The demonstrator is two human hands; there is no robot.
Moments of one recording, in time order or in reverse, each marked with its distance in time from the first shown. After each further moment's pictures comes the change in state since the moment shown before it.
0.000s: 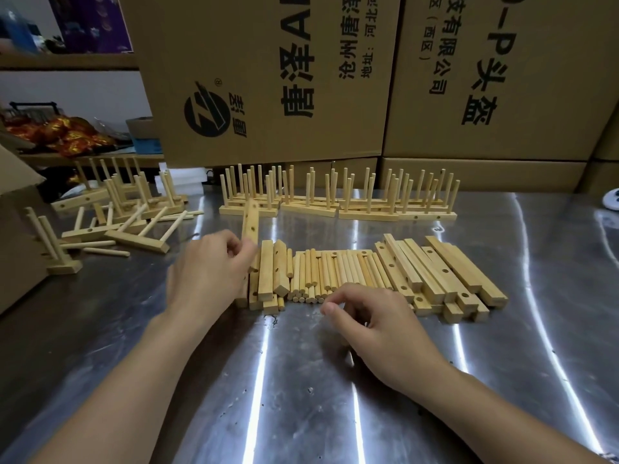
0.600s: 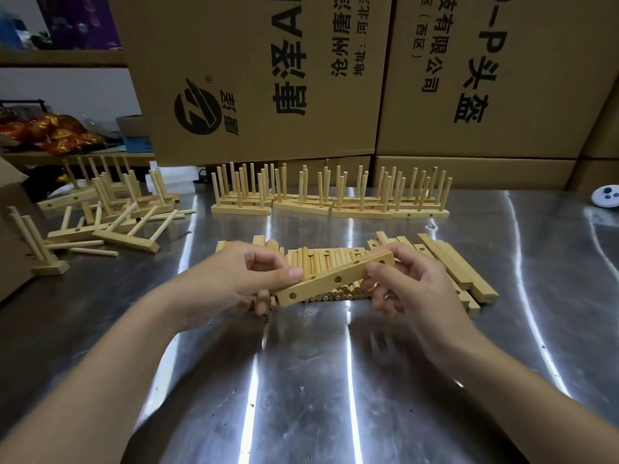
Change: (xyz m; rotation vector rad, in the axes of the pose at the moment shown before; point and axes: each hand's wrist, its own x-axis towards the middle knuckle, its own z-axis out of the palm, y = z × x) left_hand 0.000 0.027 -0.023 -0.623 -0.876 -0.014; right_hand 0.009 0.006 -0.045 0.635 0.151 0.175
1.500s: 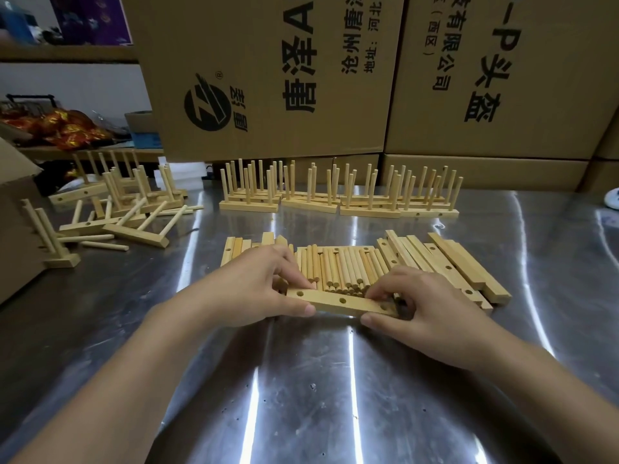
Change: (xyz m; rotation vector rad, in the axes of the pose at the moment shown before) left_hand 0.011 -0.010 0.008 0.518 0.072 0.063; right_hand 0.002 0.000 -0.025 -1.078 -0.333 -0.121
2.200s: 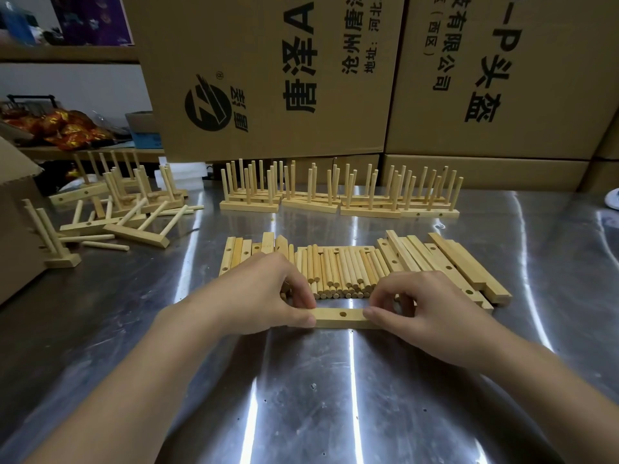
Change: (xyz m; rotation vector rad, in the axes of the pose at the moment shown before) left_hand 0.001 0.003 0.008 0.158 -0.002 0.012; right_hand 0.001 0.000 0.001 0.080 0.056 -0.111
